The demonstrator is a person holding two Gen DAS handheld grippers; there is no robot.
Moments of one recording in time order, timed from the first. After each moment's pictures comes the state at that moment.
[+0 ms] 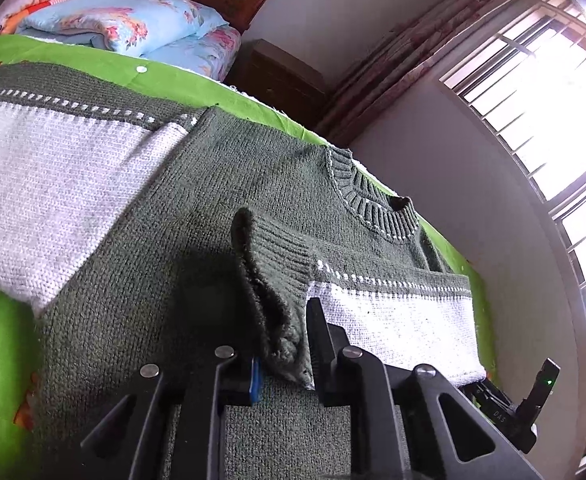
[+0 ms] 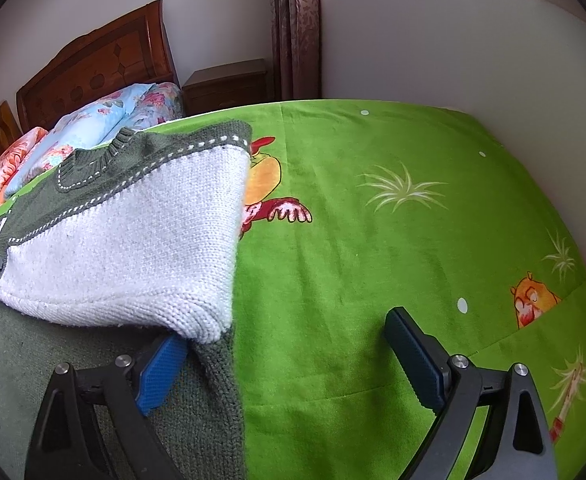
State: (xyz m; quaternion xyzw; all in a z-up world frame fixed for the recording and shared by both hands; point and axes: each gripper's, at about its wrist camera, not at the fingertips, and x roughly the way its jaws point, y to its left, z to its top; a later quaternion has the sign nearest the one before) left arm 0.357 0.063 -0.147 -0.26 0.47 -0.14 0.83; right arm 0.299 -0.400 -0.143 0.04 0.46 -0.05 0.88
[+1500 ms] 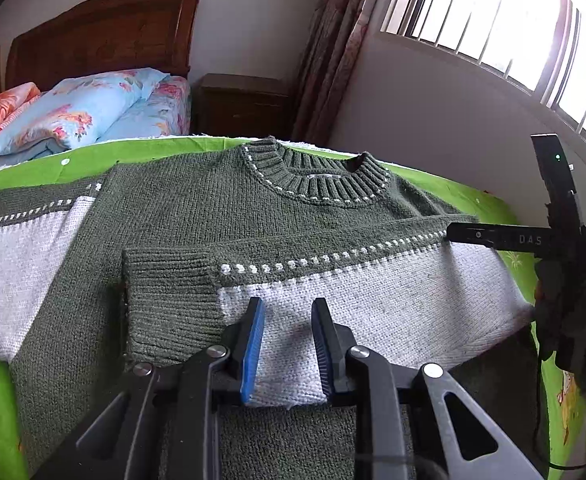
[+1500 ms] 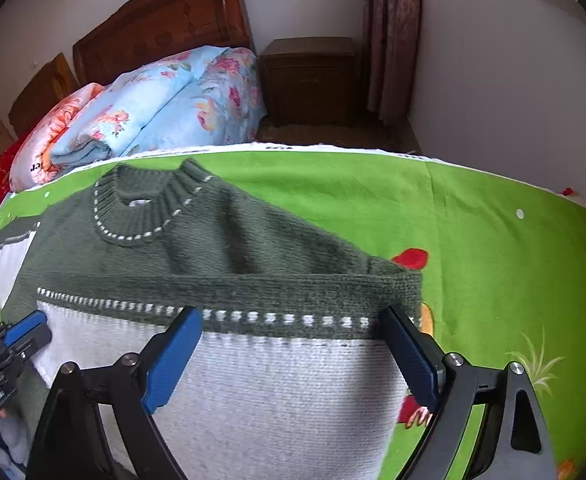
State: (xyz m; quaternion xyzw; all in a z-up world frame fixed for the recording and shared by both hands) left arm 0.349 -0.025 -0.134 -0.06 0.42 -0.15 0.89; right arm 0.446 -0.344 -0.136 0.02 0.51 0.08 0.86
